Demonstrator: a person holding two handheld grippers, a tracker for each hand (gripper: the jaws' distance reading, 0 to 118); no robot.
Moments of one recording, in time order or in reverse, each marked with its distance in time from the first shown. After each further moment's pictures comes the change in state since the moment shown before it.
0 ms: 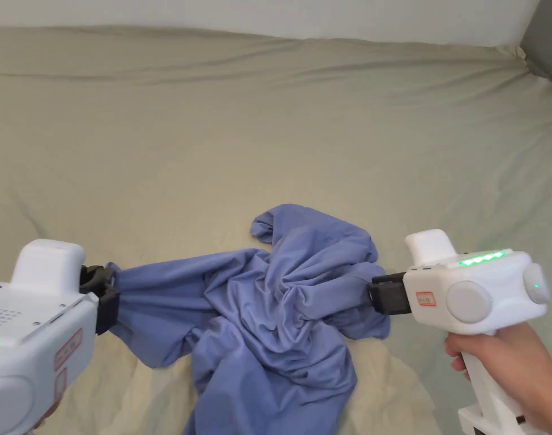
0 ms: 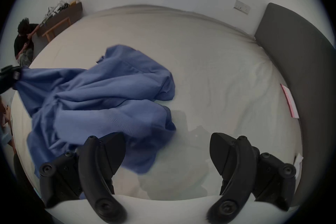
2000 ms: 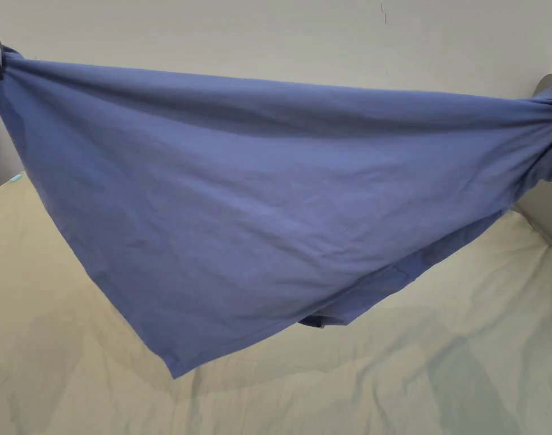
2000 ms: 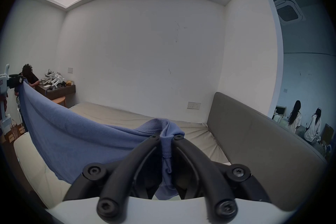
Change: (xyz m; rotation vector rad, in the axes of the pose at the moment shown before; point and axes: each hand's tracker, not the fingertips) left arm -0.101 0.237 0.262 0.566 0.217 0.153; right arm 0.112 0.111 0.432 0.749 -0.228 -0.092
